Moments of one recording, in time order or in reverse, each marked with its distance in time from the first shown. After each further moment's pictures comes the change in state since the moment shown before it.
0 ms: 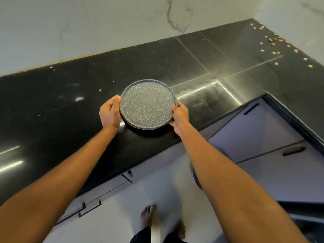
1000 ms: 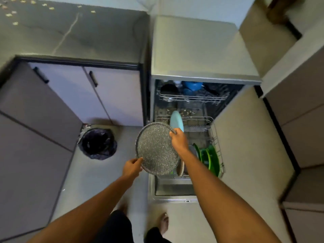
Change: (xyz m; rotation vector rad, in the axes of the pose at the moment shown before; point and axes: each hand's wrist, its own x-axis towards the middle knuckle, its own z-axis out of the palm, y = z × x) left_hand -0.704 -0.112 0.257 0.588 -1.296 -0.303; right_hand -0.410 0.249 -0.667 -0.142 0.911 0.066
